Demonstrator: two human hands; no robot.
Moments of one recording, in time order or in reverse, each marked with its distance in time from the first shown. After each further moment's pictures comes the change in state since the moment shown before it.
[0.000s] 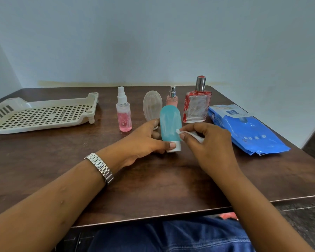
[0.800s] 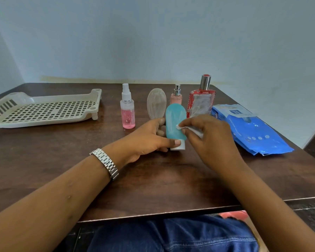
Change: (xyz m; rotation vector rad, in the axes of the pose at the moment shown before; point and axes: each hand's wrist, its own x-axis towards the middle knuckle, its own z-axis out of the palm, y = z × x) left_hand 0.000 0.002 0.001 0.016 -0.042 0.032; right_hand 0.010 -0.005 -0.003 -0.186 -0.064 -0.196
